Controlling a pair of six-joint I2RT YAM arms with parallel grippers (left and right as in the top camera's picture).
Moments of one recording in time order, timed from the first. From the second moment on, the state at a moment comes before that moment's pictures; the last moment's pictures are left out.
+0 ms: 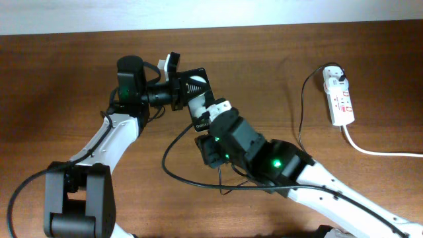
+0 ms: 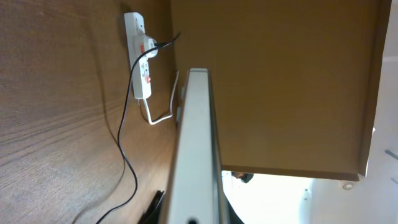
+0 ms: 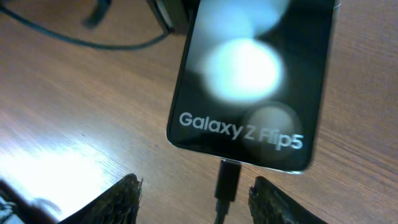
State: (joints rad) left arm -0.14 1.75 1.08 0.27 1.22 -1.06; right arm 0.86 1.35 1.20 -0.64 0.08 0.43
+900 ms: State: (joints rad) left arm -0.27 1.75 1.08 0.26 1.04 -0.96; right arm 0.87 0.95 1.20 -0.98 0.04 0.49
